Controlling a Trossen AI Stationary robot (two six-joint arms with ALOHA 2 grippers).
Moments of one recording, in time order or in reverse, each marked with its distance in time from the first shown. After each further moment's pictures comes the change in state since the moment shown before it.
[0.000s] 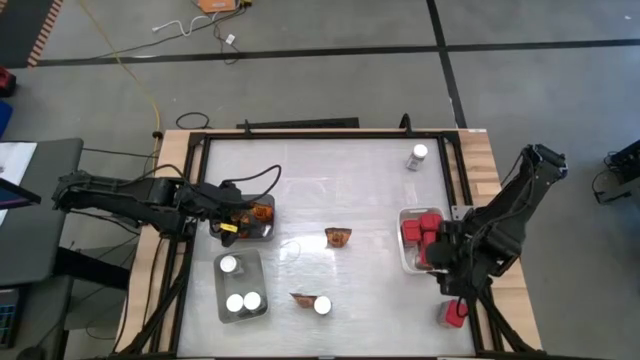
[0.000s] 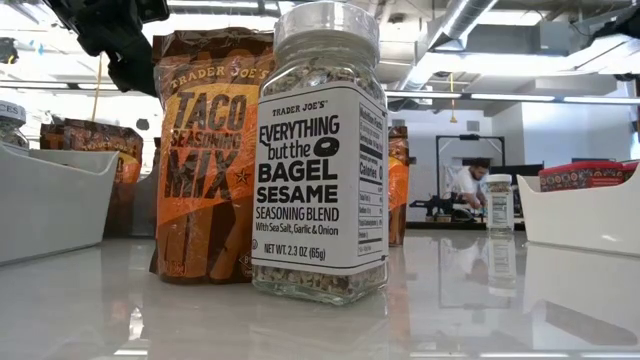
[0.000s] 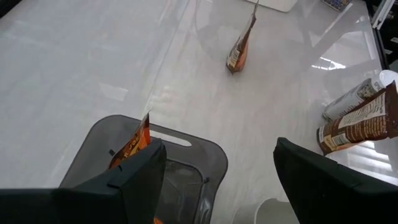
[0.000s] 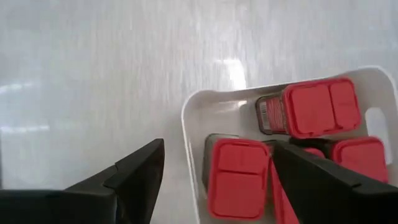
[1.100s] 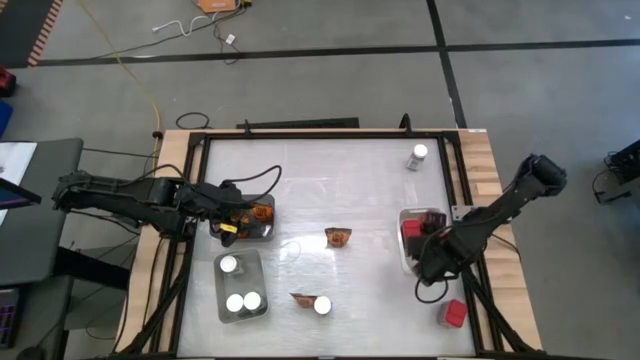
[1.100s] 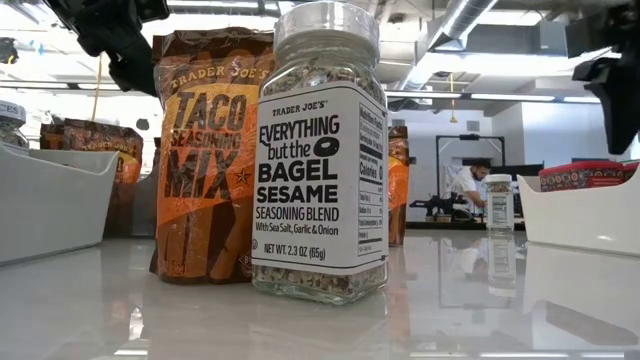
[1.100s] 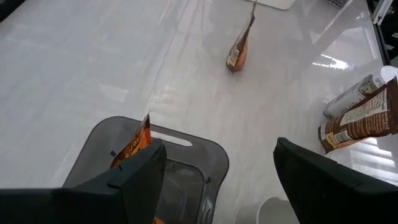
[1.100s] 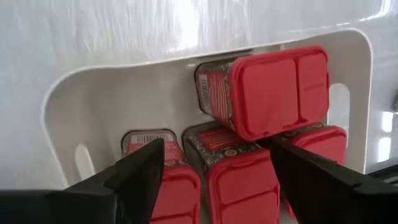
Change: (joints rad) left arm 0.000 0.000 0.000 -0.001 0.001 0.024; right arm -0.244 0.154 -0.079 -0.044 -0.052 -0.177
